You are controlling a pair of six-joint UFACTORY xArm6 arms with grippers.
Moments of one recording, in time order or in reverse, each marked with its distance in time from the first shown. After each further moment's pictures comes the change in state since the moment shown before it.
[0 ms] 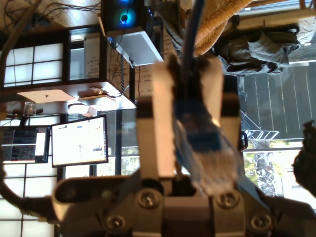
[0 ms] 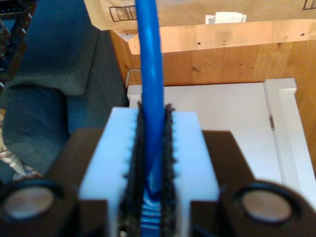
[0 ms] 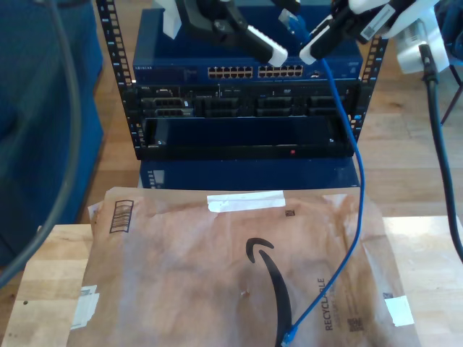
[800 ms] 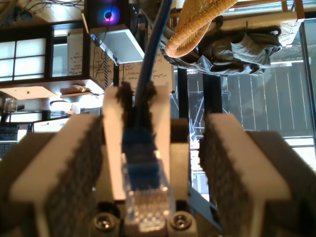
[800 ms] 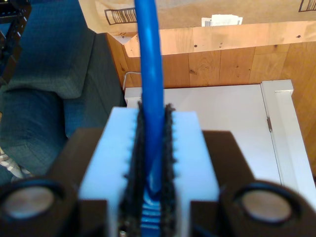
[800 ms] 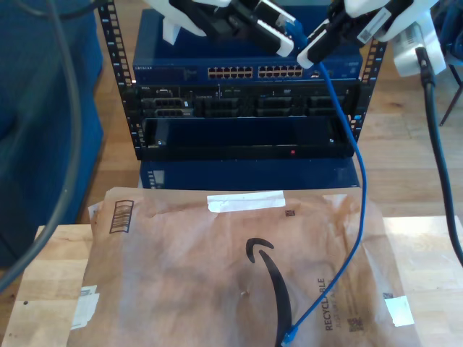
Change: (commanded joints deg) left arm 0.5 -0.4 2.5 -0.3 -2.9 0.6; right arm 0.0 0.0 0.2 -0.2 0.3 0.0
